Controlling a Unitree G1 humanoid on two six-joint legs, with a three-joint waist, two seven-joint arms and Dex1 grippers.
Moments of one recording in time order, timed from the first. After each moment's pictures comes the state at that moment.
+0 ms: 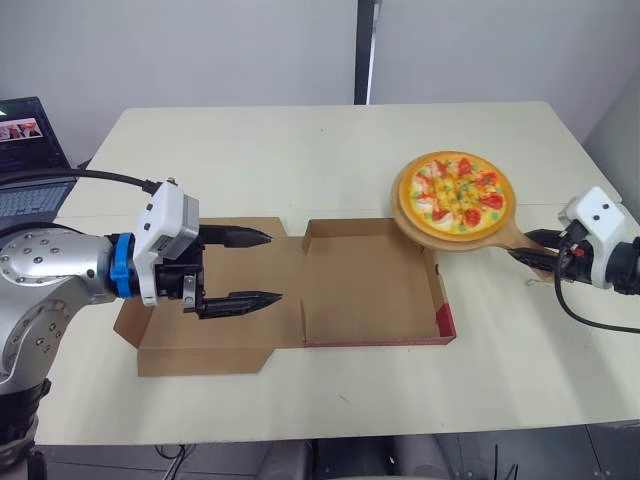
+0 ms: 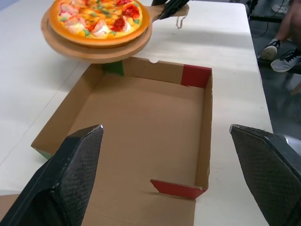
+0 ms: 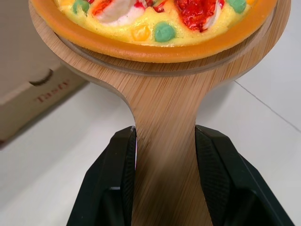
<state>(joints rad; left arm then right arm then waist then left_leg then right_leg) -0.28 1.01 0.27 -0.47 -0.78 0.69 -1.17 -0.31 -1.04 -0.17 -0.16 0.36 0.66 0.94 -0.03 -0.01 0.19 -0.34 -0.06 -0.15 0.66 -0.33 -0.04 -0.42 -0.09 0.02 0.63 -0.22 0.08</state>
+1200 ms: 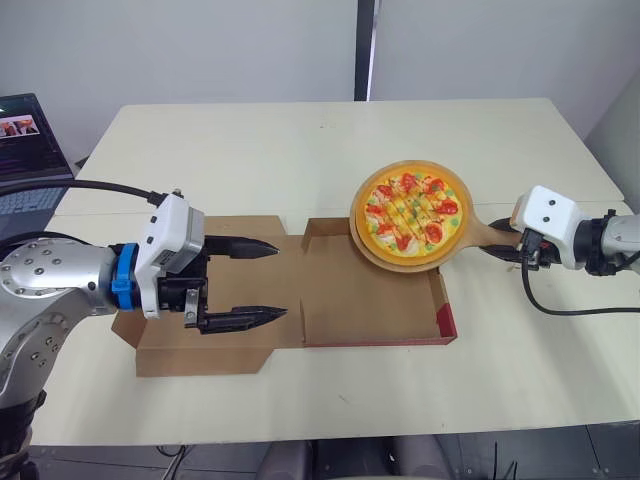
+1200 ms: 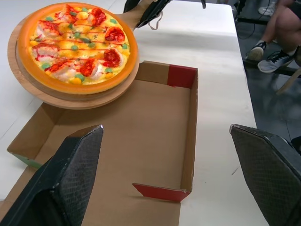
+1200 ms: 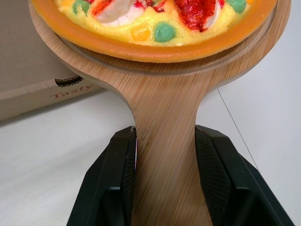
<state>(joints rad) -0.25 1.03 0.27 -0.52 -0.83 0.70 -1.15 -0.45 -1.07 0.02 -0.15 0.14 0.43 1.03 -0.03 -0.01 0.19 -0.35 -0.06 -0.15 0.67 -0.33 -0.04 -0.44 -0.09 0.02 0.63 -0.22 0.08</state>
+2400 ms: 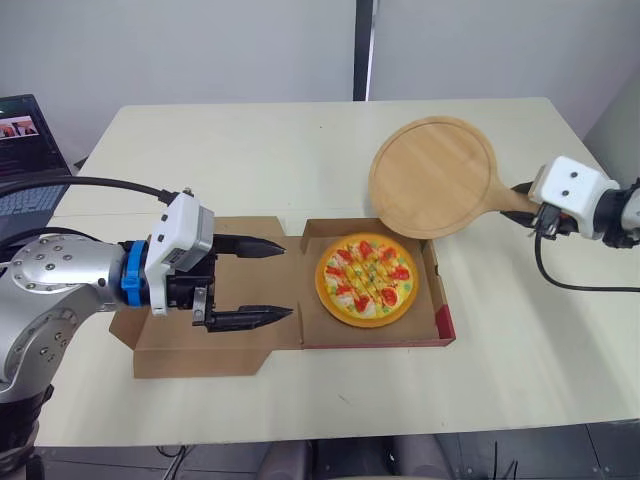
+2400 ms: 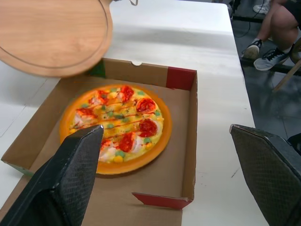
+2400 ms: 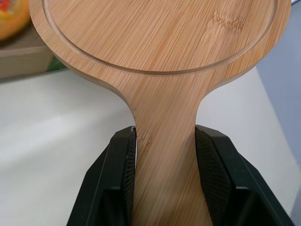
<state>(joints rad) -0.29 1.02 0.23 -0.52 -0.82 0.69 -1.14 -0.57 -1.10 -0.03 0.03 0.05 0.27 0.99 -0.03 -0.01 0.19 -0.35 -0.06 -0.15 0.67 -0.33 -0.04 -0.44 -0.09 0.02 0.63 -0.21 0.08</state>
